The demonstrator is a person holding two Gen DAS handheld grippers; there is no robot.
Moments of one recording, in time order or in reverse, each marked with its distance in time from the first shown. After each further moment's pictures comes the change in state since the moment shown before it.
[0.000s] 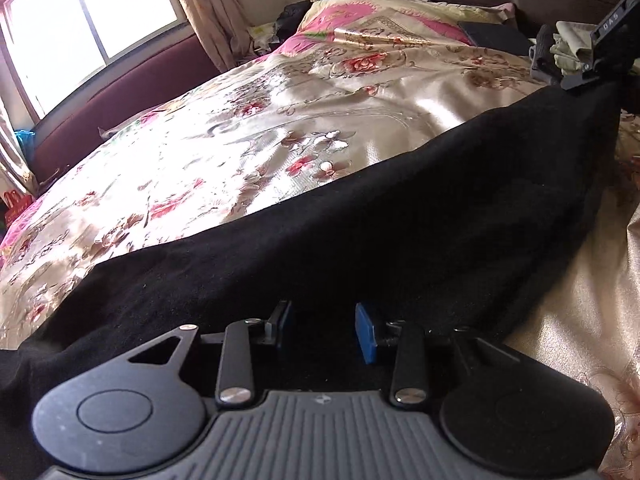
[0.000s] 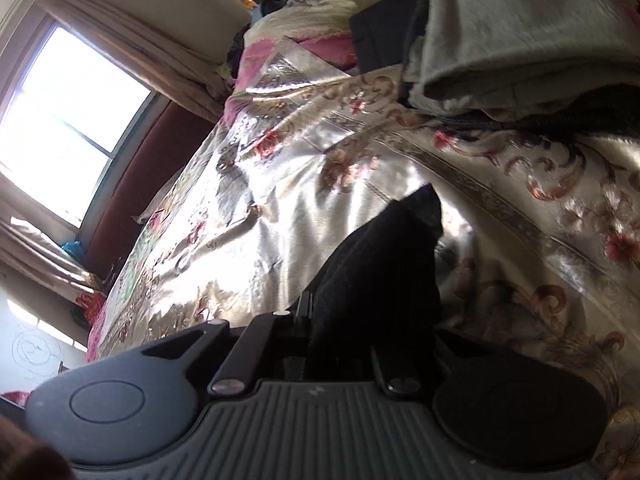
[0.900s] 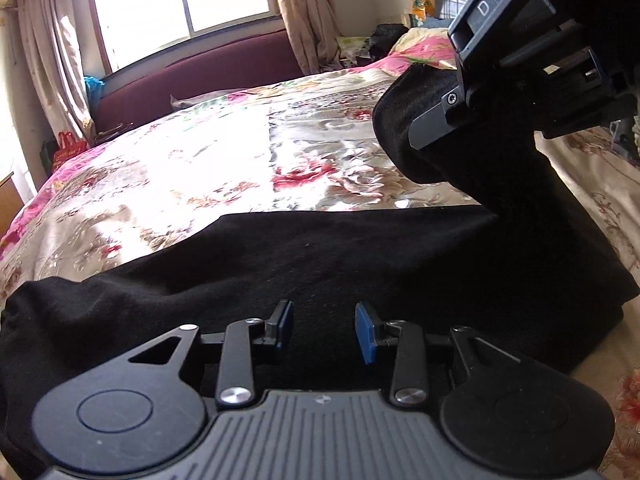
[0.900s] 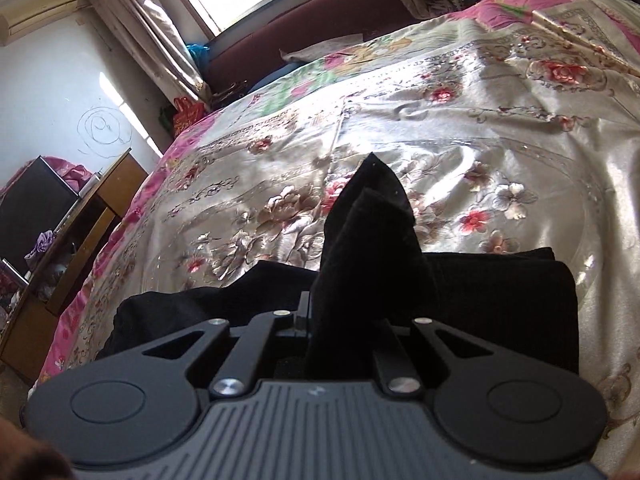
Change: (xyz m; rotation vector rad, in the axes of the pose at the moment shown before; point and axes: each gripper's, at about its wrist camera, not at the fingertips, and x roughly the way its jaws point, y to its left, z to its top) left arm -0.023 0.110 -0.043 -0.251 -0.059 0.099; right arm 0.072 0.246 -0.157 -0.564 0.302 0.216
